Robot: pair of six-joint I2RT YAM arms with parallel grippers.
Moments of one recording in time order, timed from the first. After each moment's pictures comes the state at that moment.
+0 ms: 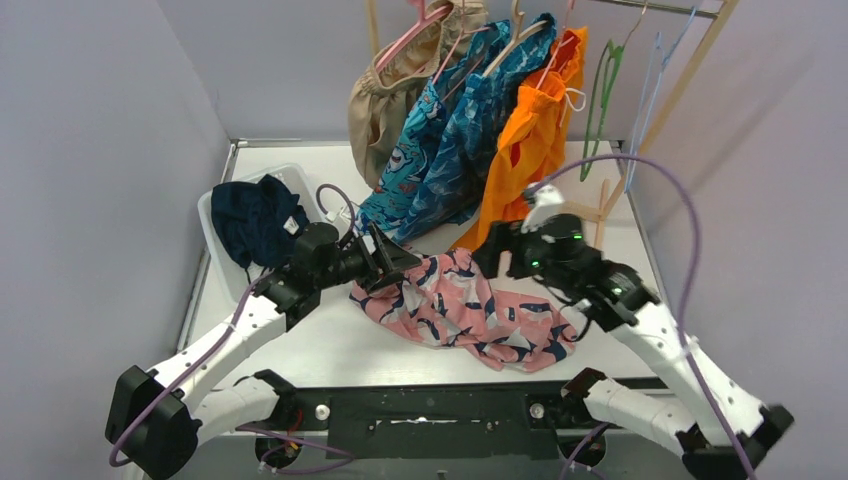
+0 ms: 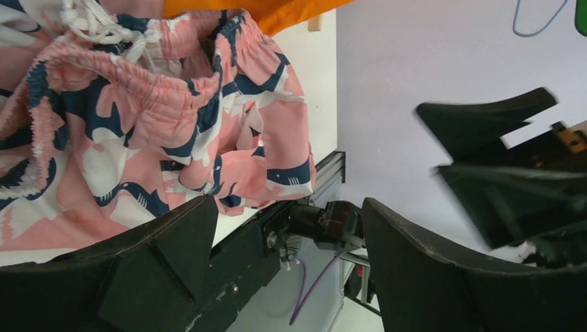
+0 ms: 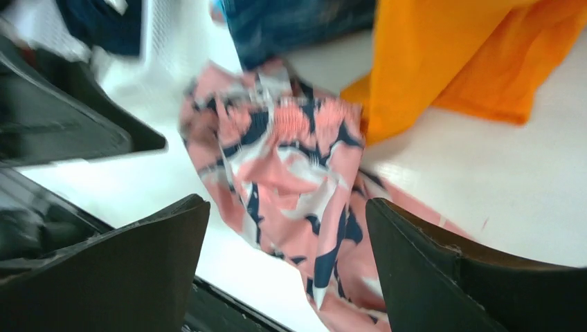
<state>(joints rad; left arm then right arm) -0.58 1.05 0.71 -0.06 0.39 -1.14 0.56 0.85 1.06 -0.61 -0.02 0.41</state>
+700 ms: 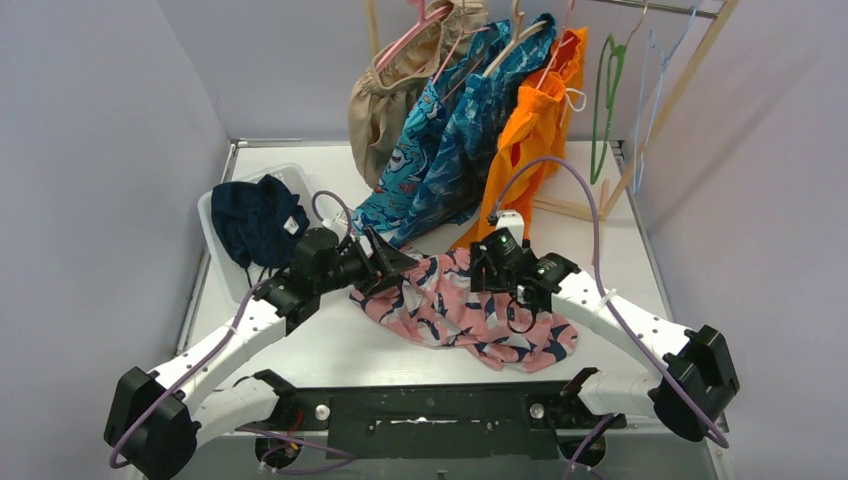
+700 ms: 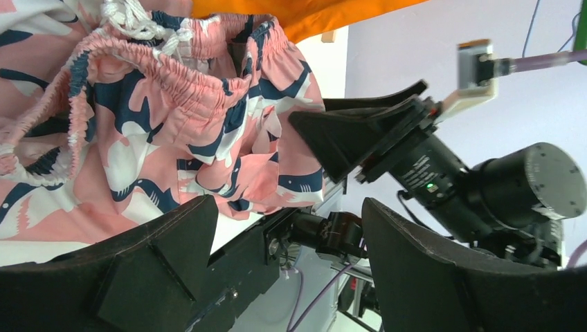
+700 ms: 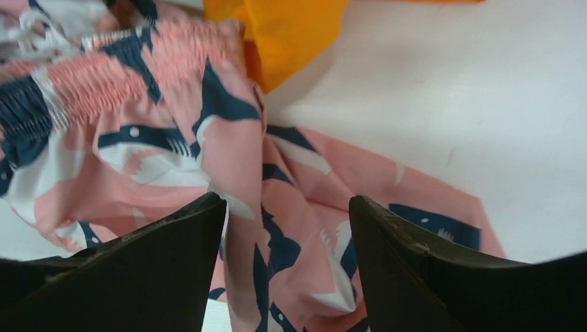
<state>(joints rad) -0.58 1.04 0.67 -0.06 0.33 -1.18 0.73 1.23 0.93 -0.63 0.36 0.52</state>
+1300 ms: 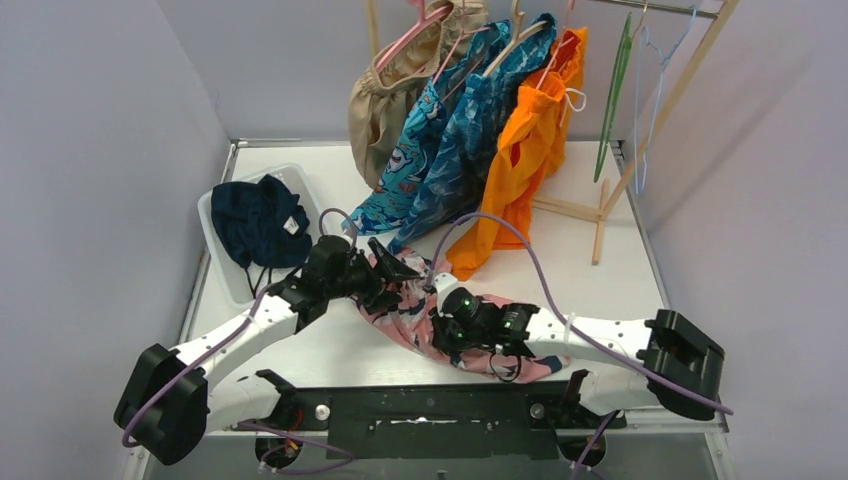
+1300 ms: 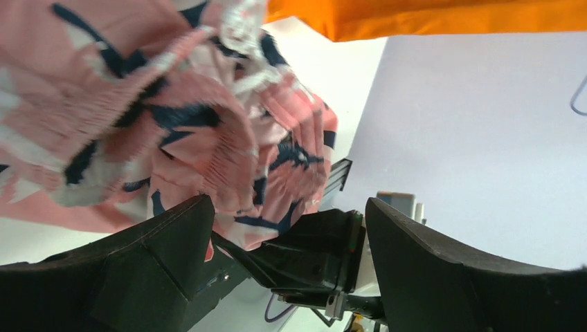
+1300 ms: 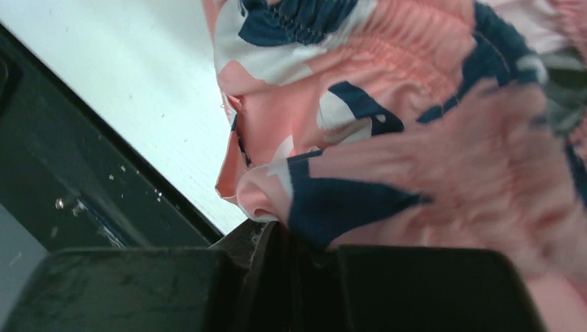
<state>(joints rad) -0.58 1.14 0.61 -0.04 0.36 -1.31 1.08 1.27 0.66 -0.24 0.04 0.46</state>
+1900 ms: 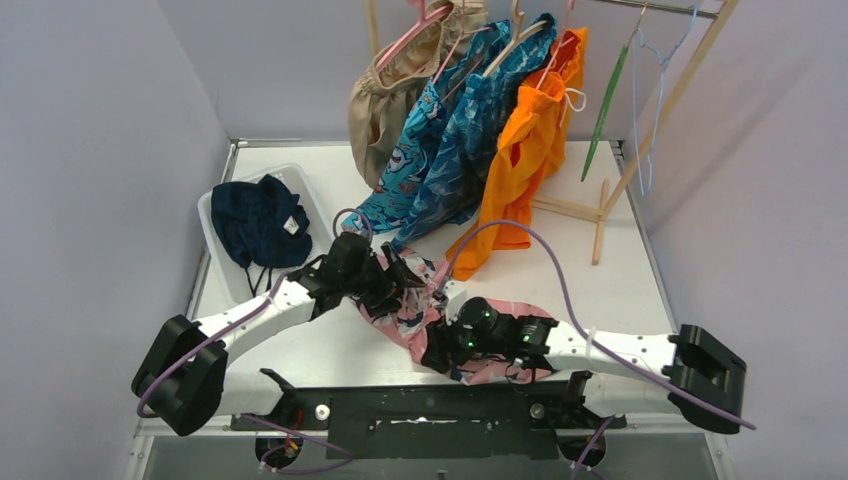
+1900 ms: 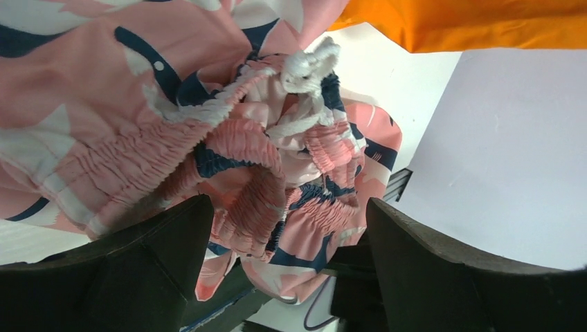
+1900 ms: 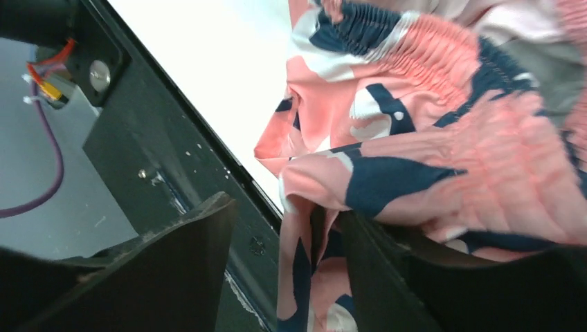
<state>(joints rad) -0.62 1.28 0.67 -0.16 0.28 -1.23 1.11 1.19 0.51 -0.07 -0.13 0.53</state>
